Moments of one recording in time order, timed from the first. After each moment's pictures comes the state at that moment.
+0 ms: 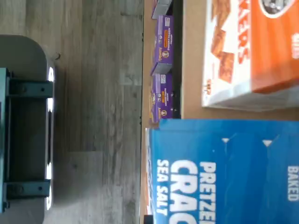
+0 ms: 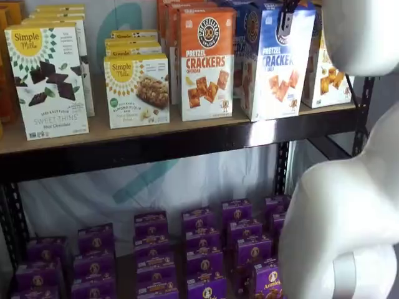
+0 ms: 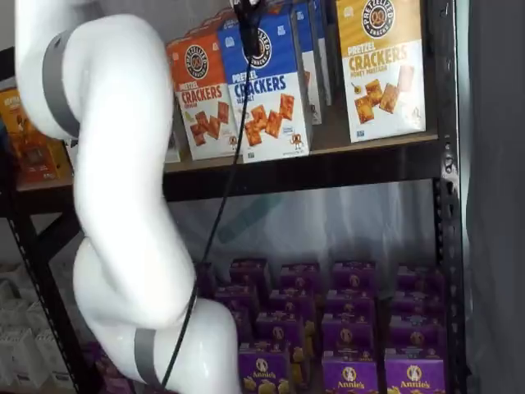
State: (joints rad) arm -0.15 -0.28 -1.70 0.08 1.86 -1.69
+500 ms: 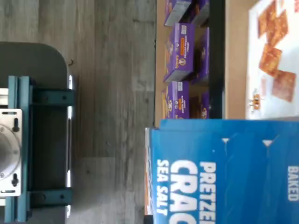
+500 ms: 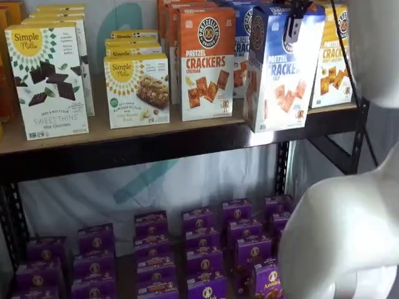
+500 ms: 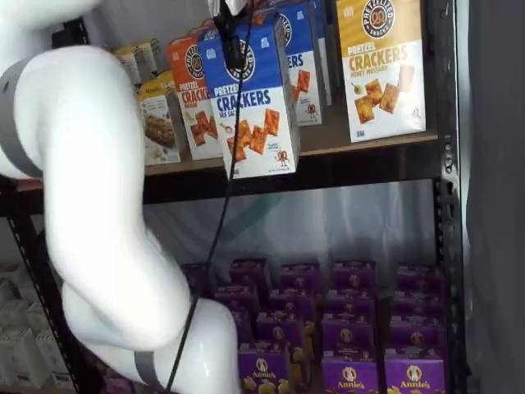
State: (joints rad) arm -0.14 -0.47 -1.53 0.09 1.87 -1.67
